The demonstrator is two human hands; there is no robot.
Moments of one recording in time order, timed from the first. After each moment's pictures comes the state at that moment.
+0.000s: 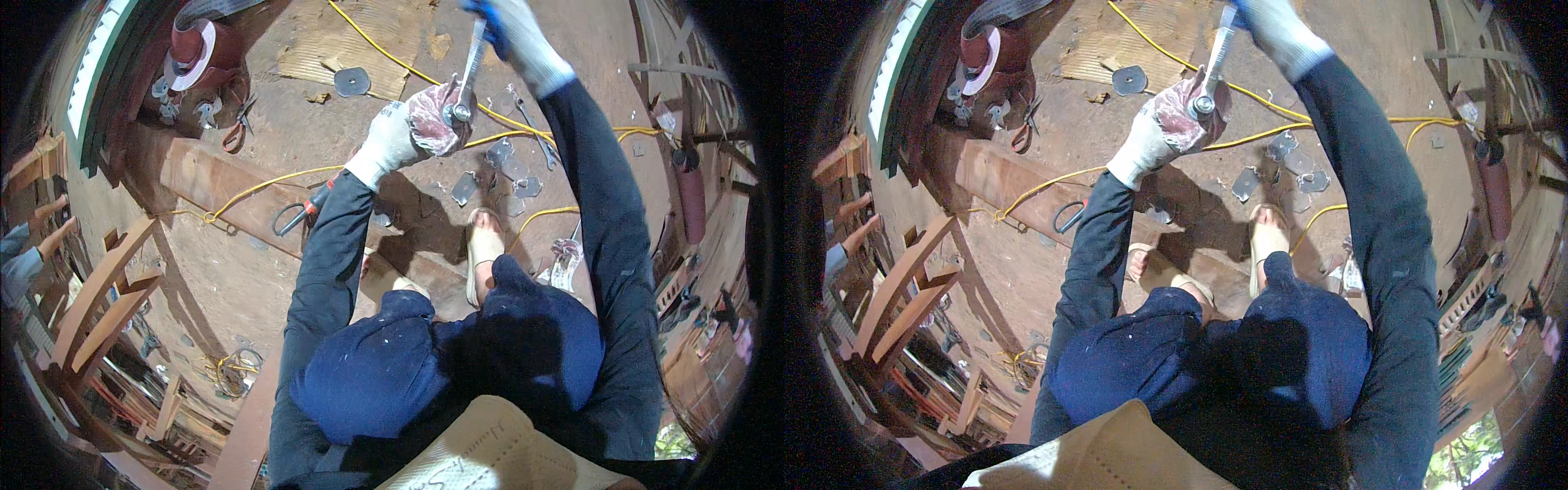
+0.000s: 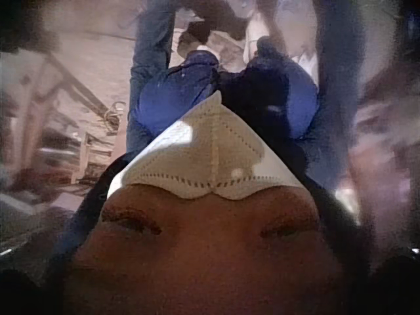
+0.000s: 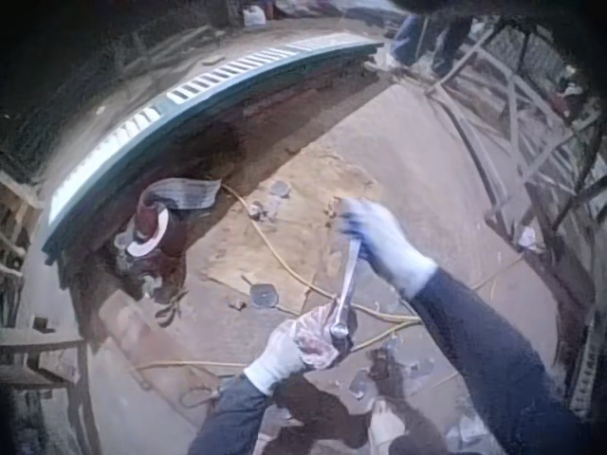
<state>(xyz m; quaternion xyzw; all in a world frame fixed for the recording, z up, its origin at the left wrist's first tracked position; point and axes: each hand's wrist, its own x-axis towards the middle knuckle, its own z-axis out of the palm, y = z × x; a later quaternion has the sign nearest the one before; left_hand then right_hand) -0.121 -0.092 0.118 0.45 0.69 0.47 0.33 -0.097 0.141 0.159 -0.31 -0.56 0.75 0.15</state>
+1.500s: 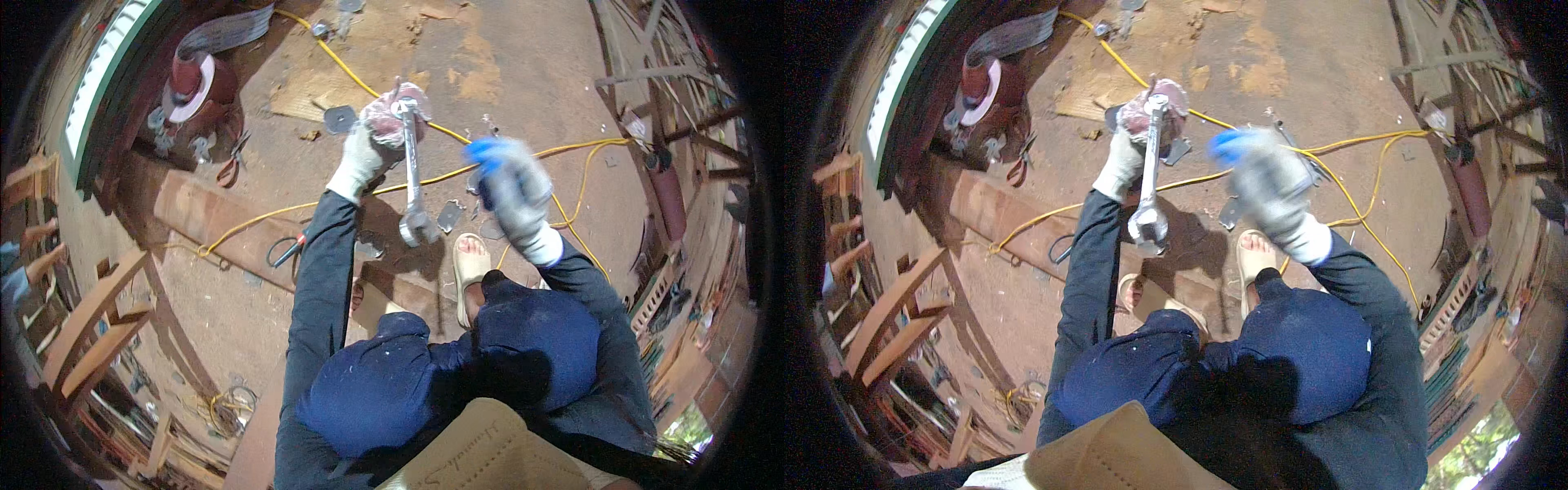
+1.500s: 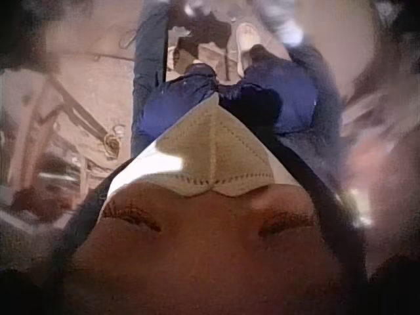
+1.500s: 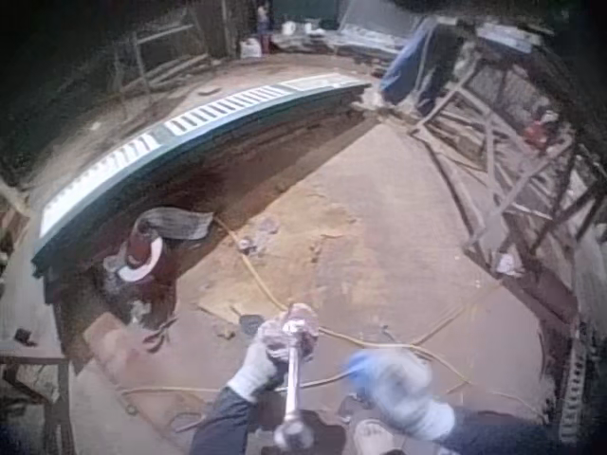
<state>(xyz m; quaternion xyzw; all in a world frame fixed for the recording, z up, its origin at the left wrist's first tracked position) -0.160 -0.100 0.112 0.40 0.70 0.53 0.26 0.022 0.017 0.248 -0.16 -0.80 0.51 0.26</state>
